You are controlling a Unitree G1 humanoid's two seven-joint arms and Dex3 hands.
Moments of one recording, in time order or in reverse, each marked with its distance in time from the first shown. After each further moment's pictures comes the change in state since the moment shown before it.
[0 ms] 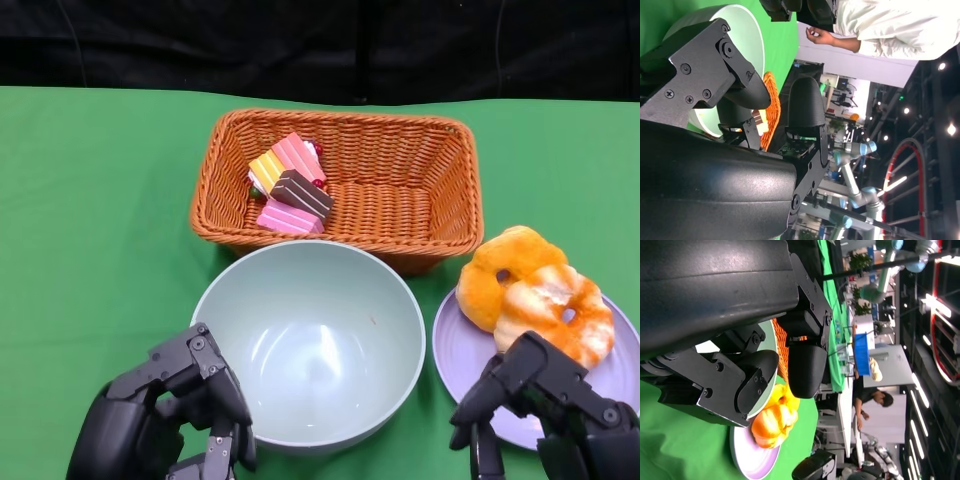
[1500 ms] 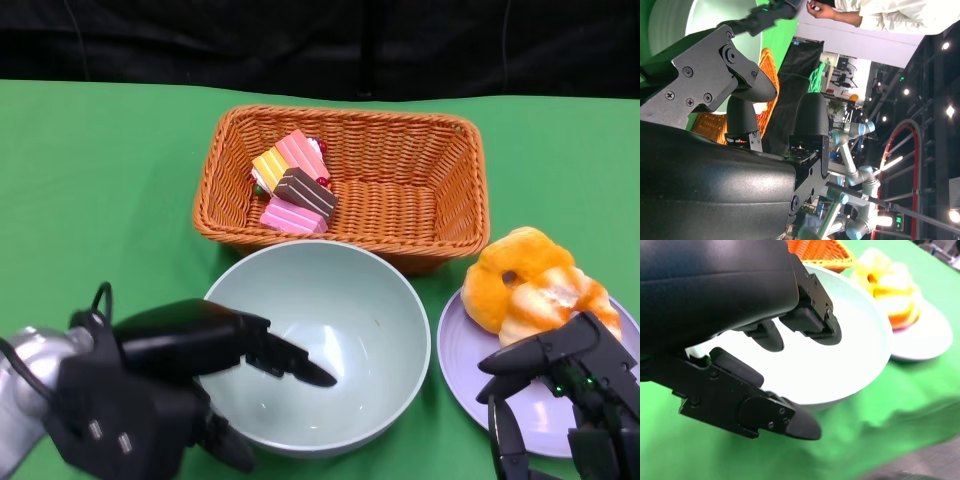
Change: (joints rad) left arm -0.740 0.590 -0.361 0.459 0.281 -0.128 -0.369; right arm 0.012 0.035 -0.046 -0.039 -0.026 0.012 -0.055
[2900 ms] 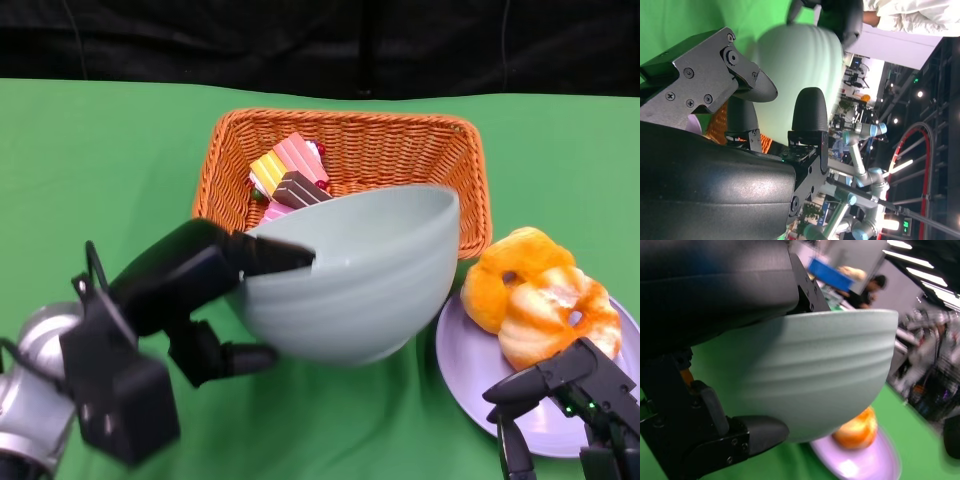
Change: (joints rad) left arm -0.077 -0.321 0.321 0.380 0.263 -0.534 0.240; right arm 0.026 -0.006 -0.056 0.073 -0.018 -0.084 0.001
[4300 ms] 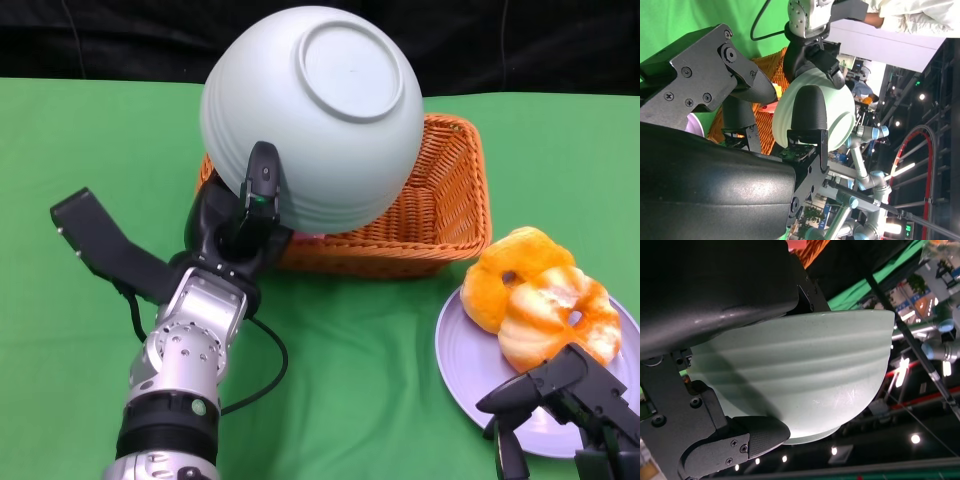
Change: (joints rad) left arm -0.226 -0.557 0.483 0.195 -1.150 1.151 0.088; right arm 0.001 -0.006 0.015 0.012 -0.013 -0.006 0.004
